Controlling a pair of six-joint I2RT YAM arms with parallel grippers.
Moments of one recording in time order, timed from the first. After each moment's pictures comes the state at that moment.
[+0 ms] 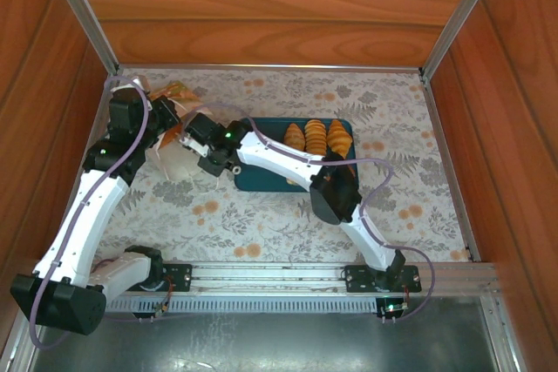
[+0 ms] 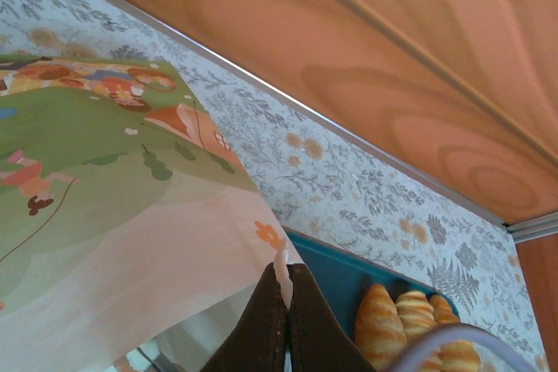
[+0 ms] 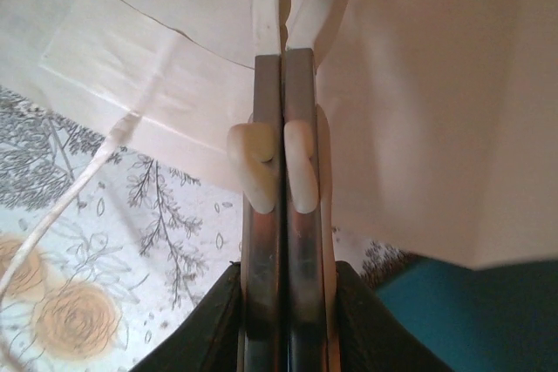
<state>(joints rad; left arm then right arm) -0.21 1.04 1.07 -0.48 -0.02 -0.68 1.07 2.30 2.12 -0.90 0.12 -0.12</state>
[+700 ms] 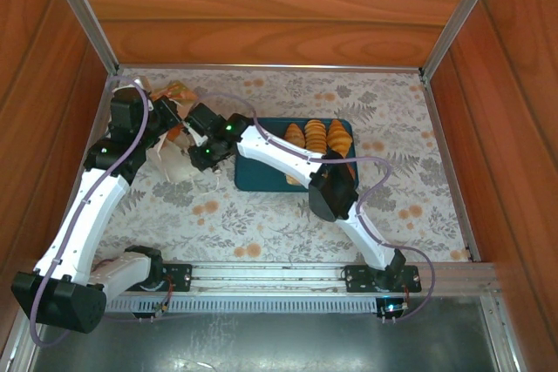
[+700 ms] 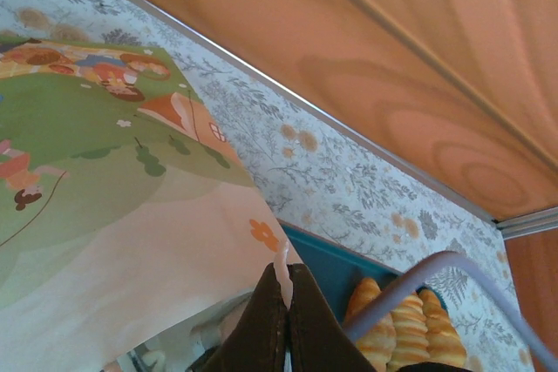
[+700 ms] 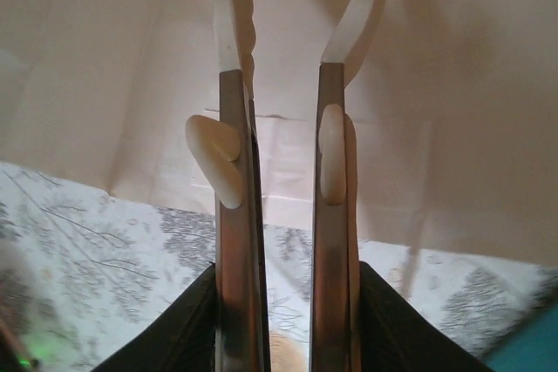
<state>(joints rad) -0.21 1.05 1.07 -0.48 0.02 -0.73 1.04 2.35 2.20 -0.87 -0.17 0.38</state>
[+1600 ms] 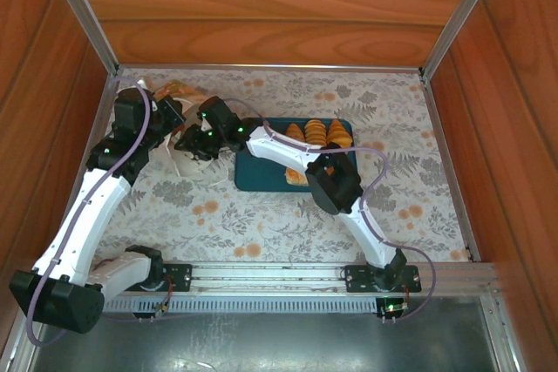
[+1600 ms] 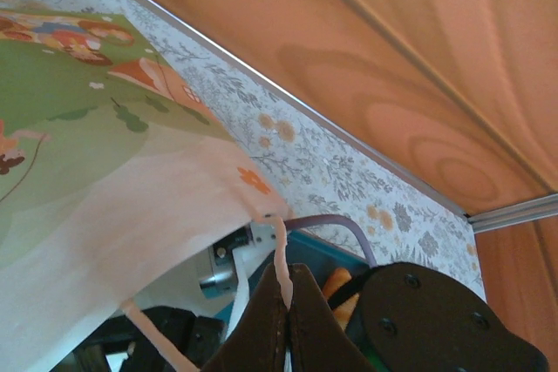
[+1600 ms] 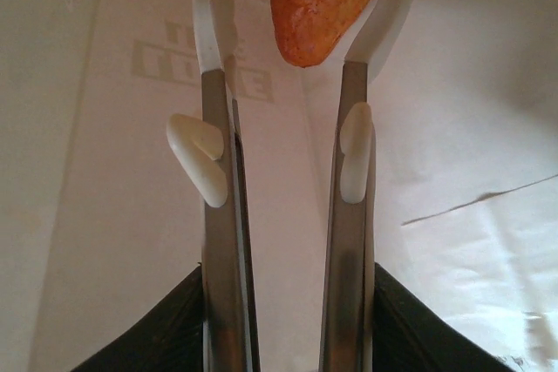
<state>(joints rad) -0.25 1.05 1.07 -0.47 0.03 -0.79 0.96 2.36 2.01 -0.30 -0.51 1.13</state>
